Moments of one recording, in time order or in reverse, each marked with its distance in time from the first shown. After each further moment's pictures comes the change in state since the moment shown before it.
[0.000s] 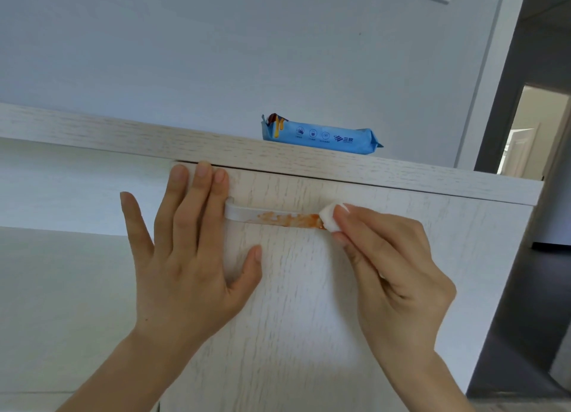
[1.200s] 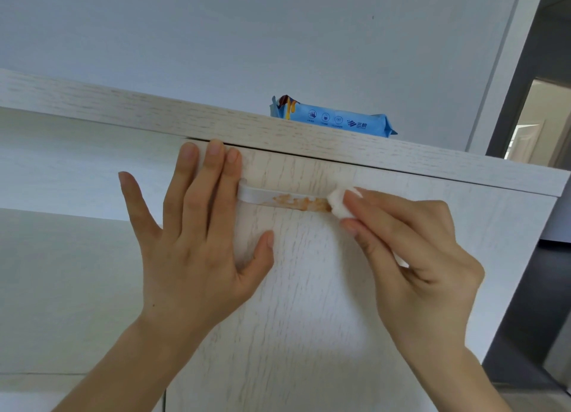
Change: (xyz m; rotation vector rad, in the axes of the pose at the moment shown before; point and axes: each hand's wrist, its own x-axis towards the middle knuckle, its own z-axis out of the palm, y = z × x) left_hand -0.001 -0.002 0.002 0.014 0.007 -0.002; right_hand 0.012 -0.011 -0.002 -0.046 -0.119 -0.002
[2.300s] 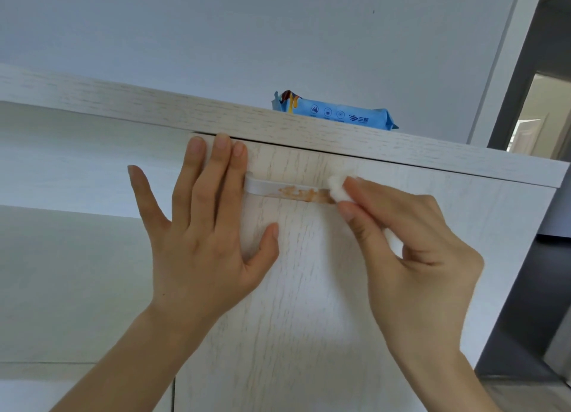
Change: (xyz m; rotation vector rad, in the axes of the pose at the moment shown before) left_hand 0.000 0.001 -0.001 -0.002 -0.007 0.003; right_hand -0.001 -0.019 0.004 0.100 0.067 0.168
